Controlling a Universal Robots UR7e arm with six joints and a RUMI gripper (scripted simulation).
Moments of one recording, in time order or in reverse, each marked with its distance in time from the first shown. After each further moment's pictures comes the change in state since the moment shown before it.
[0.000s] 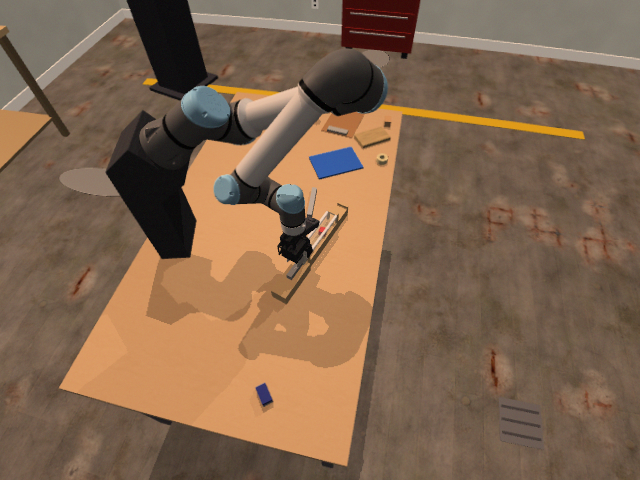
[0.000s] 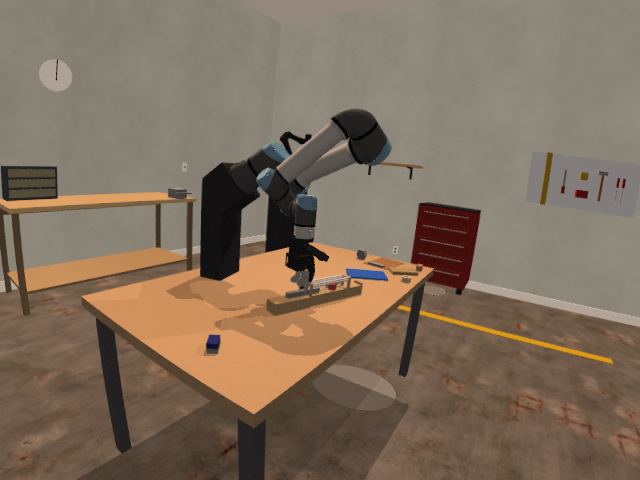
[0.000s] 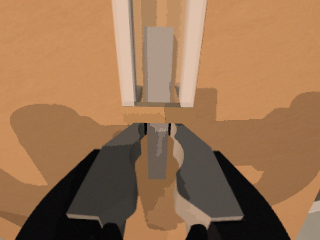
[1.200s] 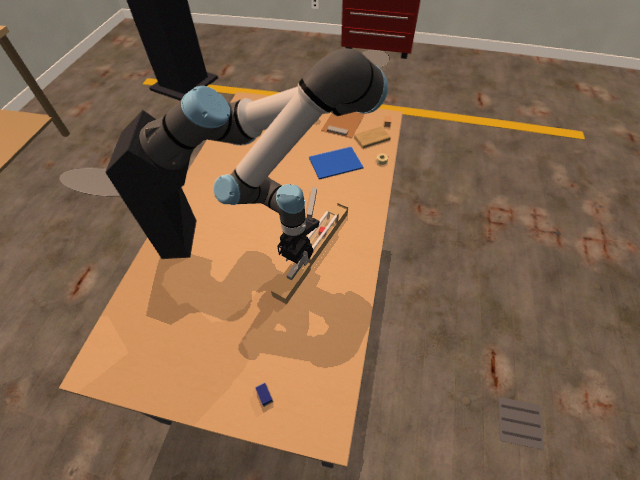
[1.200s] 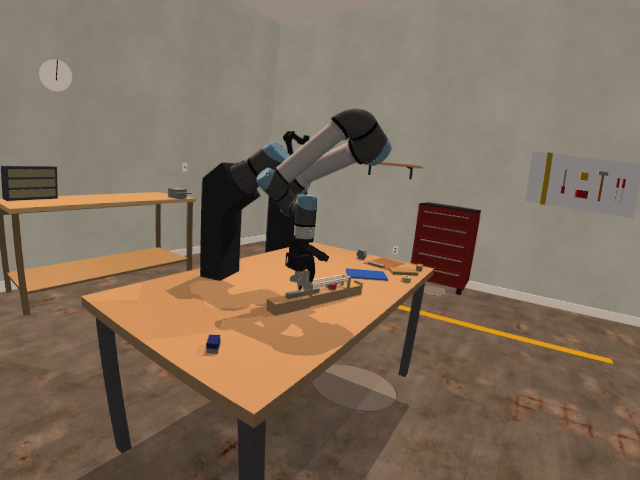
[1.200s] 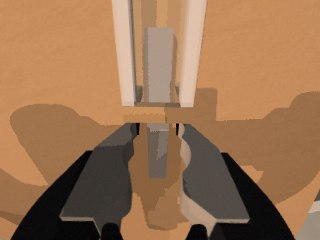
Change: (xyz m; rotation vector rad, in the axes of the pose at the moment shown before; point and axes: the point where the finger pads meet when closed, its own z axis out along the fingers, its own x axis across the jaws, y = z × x) arm 0.000 0.000 0.000 0.000 0.000 0.000
